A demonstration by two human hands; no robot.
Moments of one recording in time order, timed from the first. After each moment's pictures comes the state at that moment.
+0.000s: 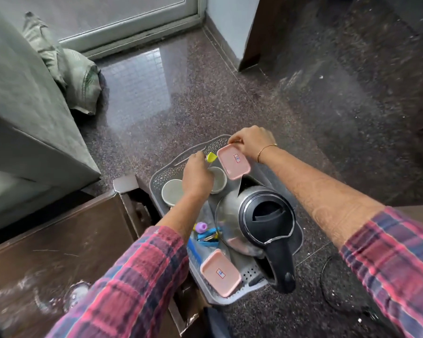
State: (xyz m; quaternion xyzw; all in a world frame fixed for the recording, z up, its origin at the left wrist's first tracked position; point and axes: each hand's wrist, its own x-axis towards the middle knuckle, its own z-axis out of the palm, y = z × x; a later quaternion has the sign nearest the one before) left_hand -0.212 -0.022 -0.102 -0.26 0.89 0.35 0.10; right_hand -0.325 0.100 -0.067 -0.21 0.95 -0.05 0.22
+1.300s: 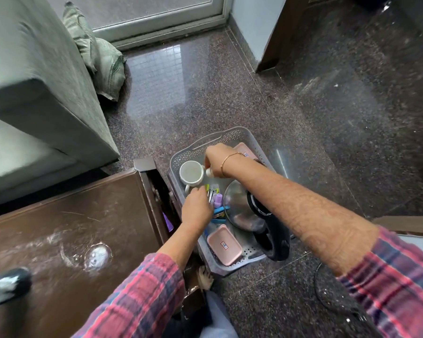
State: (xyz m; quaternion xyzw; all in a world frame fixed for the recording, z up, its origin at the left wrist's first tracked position) left_hand -0.091 -0.020 -0.100 -0.24 0.90 0.32 0.18; right_hand -0.222 0.017 -0.019 -0.34 0.88 0.02 0.32
